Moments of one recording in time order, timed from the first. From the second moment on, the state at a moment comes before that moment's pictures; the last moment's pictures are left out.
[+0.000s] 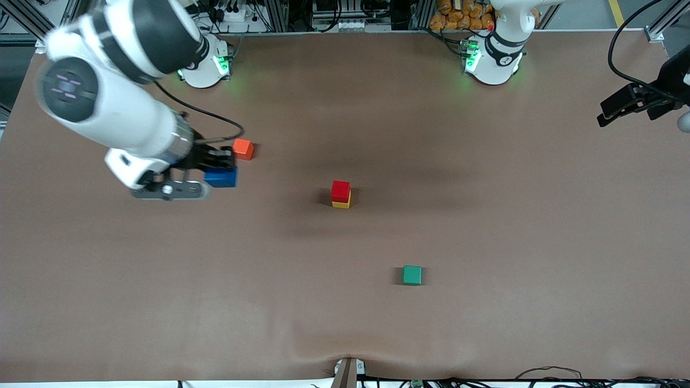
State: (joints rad) left arm 0.18 -0.04 -0.22 -1.50 0.02 1.45 -0.18; right arm 0.40 0.38 0.00 -1.25 0.14 1.50 0.42
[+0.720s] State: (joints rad) left arm 0.19 -0.03 -0.22 -1.51 0.02 1.49 -0.18; right arm 0.55 0.56 0.00 -1.22 0.18 1.69 0.56
